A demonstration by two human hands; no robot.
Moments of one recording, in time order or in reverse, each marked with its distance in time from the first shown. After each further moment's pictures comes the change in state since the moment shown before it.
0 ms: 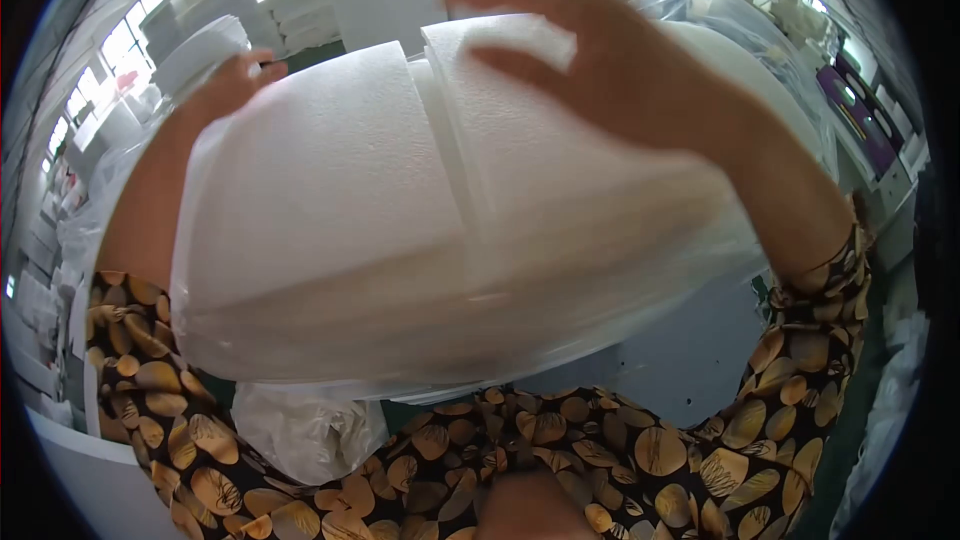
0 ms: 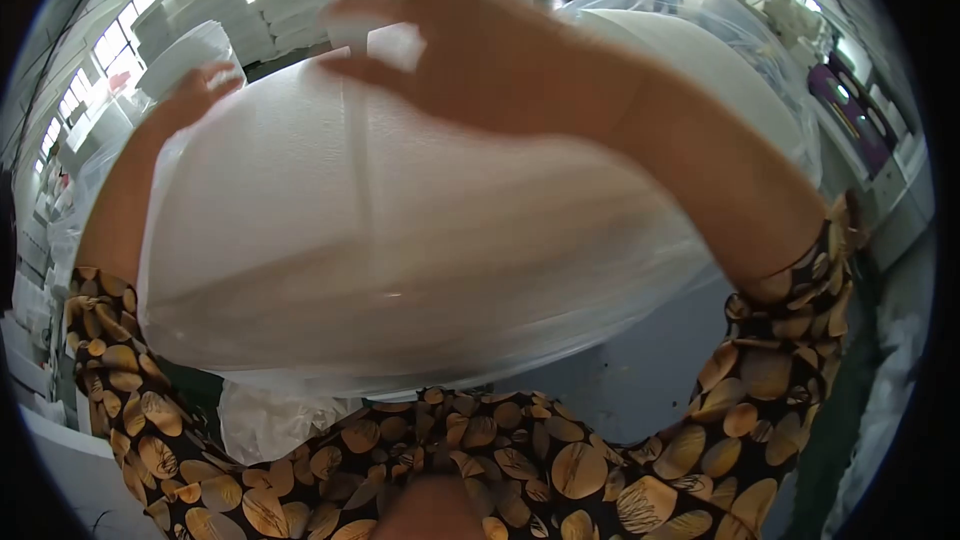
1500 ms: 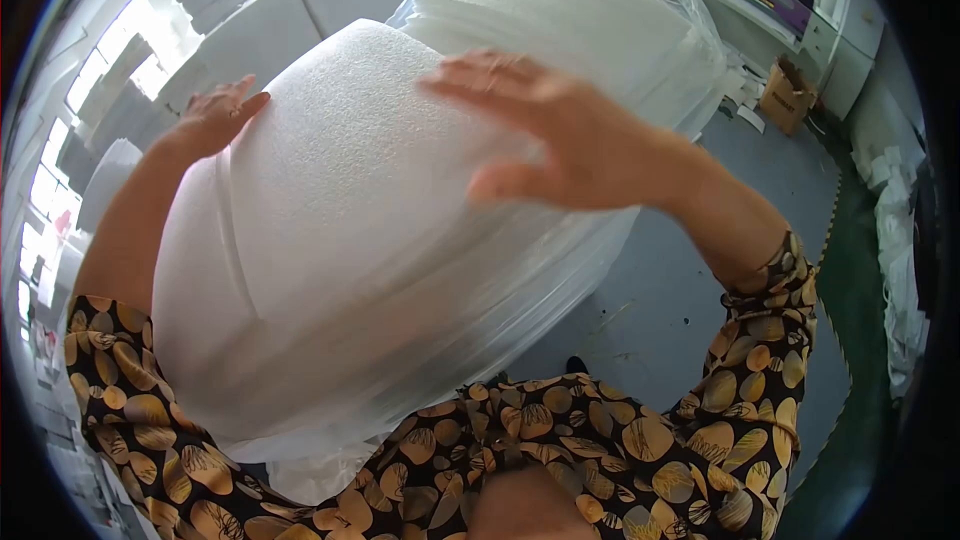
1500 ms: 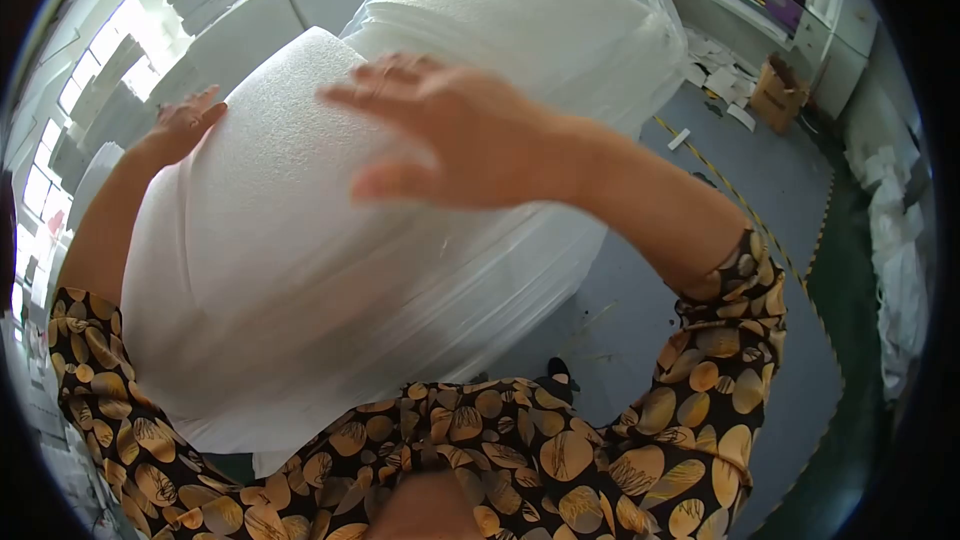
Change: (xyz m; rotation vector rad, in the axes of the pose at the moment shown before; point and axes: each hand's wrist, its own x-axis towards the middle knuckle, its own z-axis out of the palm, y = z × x) left_hand 0.072 0.127 0.042 0.315 -0.126 0.156; right_hand -0.110 0.023 -0.005 -0.135 0.058 0.094
